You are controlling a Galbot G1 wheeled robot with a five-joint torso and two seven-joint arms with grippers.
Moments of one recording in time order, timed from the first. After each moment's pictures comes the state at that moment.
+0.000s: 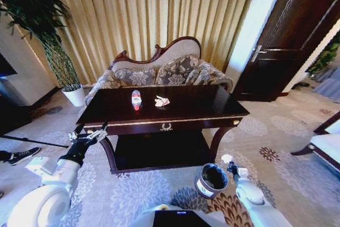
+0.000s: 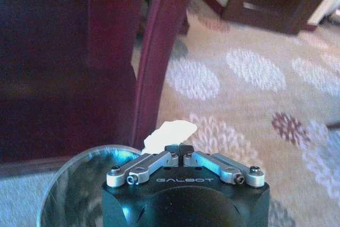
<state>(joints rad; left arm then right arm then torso) 1.71 -1.24 -0.91 -2.50 -0.66 0.35 -0.04 -1.39 1.09 0.52 1.32 0.37 -0.22 0.21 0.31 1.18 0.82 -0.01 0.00</state>
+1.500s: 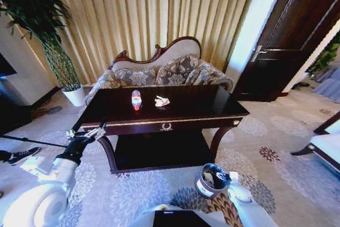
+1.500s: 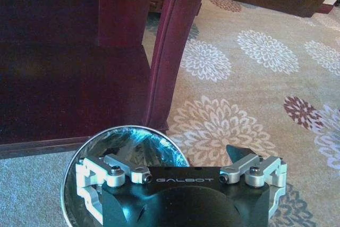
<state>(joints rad) 1.72 -1.23 -0.98 -2.50 -0.69 0.33 -0.01 -1.35 1.16 0.51 1.27 0.31 -0.27 0.19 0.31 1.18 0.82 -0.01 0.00</state>
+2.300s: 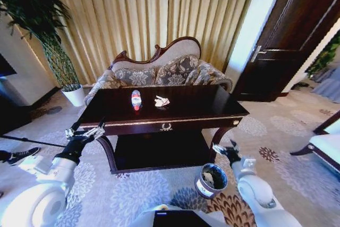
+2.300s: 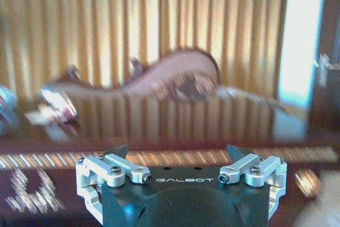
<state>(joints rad) 1.72 -1.22 -0.98 -2.50 -0.70 0.33 -0.01 -1.60 1.11 0.63 2.25 0.47 -0.24 0.19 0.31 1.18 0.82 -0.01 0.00</state>
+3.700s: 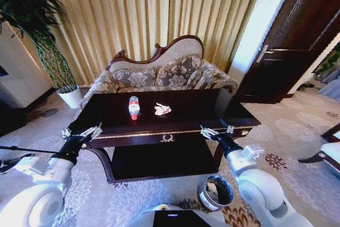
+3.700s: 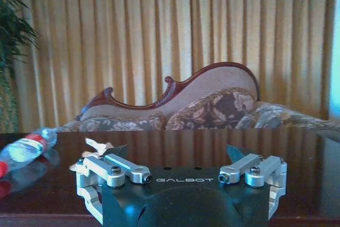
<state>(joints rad) 1.72 -1.23 -1.03 -2.50 -0.71 0.32 0.01 -1.53 1.05 0.54 2.40 0.57 -0.35 0.24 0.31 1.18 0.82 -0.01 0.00</state>
